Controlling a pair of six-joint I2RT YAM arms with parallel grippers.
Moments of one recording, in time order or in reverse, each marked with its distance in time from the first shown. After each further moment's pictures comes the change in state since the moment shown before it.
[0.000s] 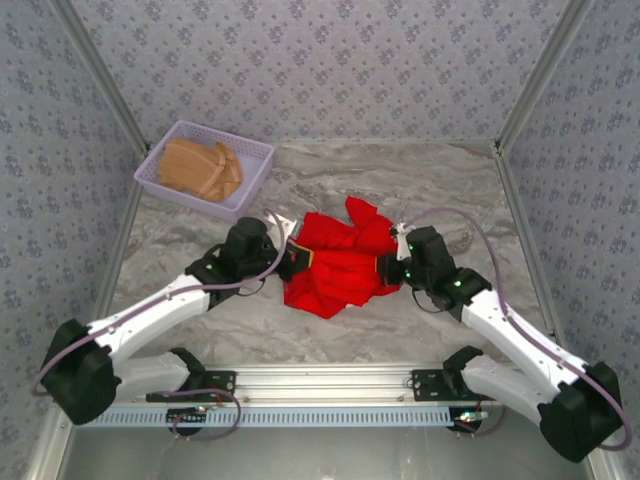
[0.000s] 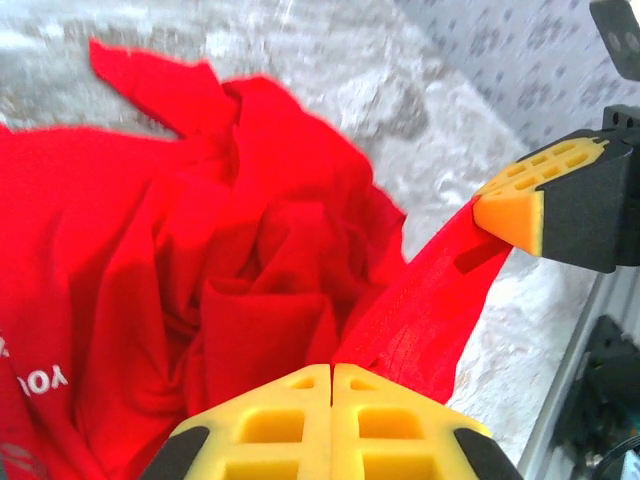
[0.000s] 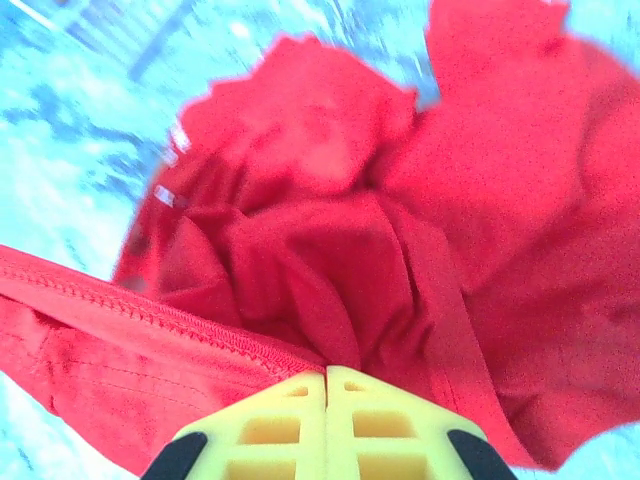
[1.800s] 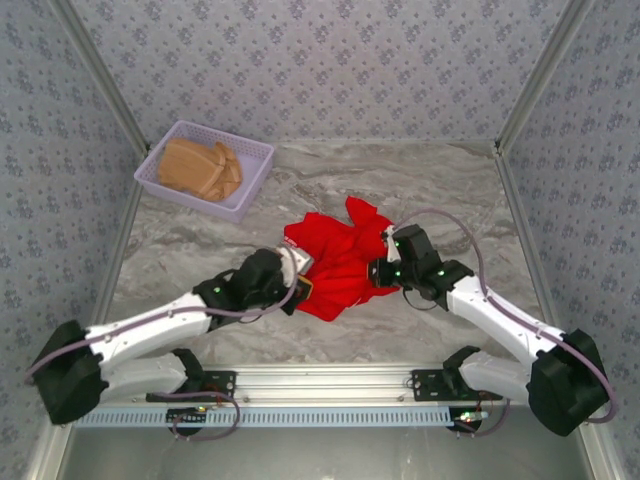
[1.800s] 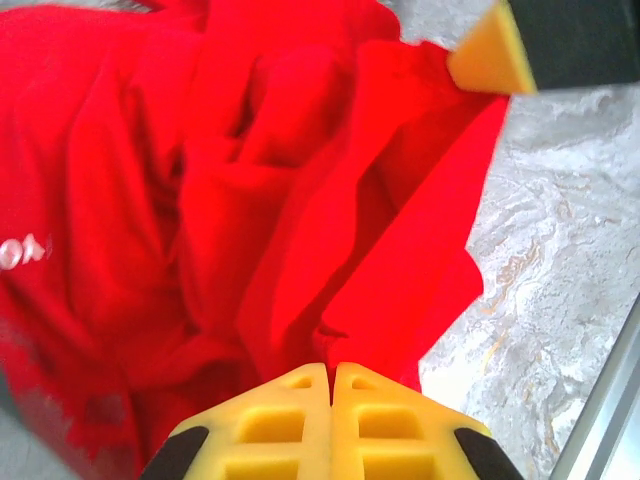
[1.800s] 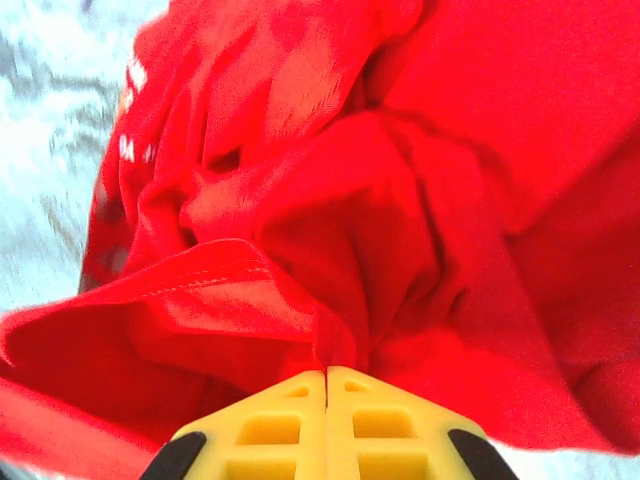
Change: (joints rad) left arm -0.199 -0.064 -0.154 -0.079 -0.225 0.094; right arm 0.026 0.187 -0.006 0.000 -0.079 0.099
